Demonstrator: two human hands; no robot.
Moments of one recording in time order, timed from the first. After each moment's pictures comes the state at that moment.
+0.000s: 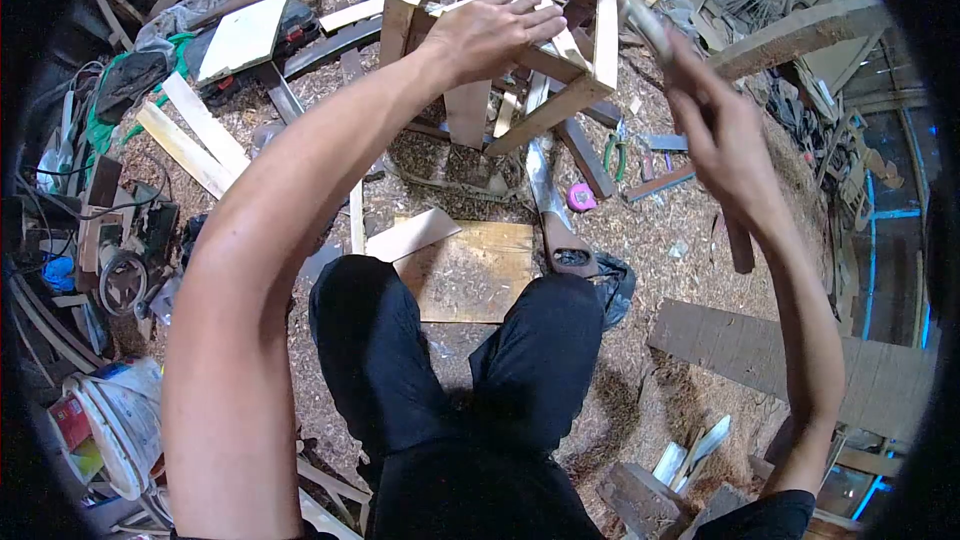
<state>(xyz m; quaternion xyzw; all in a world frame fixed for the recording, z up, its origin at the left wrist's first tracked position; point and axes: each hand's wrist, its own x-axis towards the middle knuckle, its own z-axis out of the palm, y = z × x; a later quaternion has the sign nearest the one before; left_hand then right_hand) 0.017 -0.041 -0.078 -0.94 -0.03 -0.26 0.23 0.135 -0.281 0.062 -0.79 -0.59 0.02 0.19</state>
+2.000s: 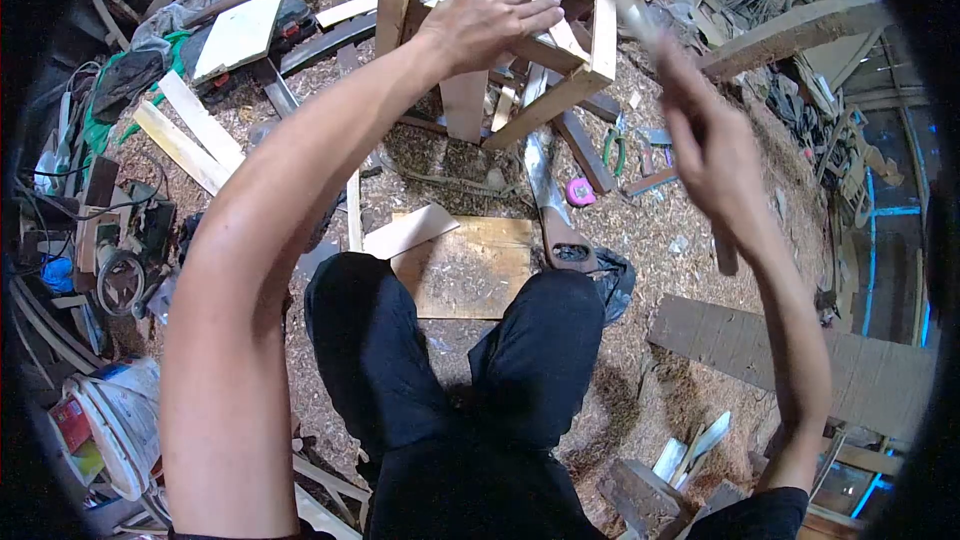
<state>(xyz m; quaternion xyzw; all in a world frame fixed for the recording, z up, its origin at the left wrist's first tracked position) 0.015 -0.046 -0.071 -0.93 -0.05 -0.21 0.31 0.122 -0.290 0.050 -0.75 -0.62 0.00 0.23</state>
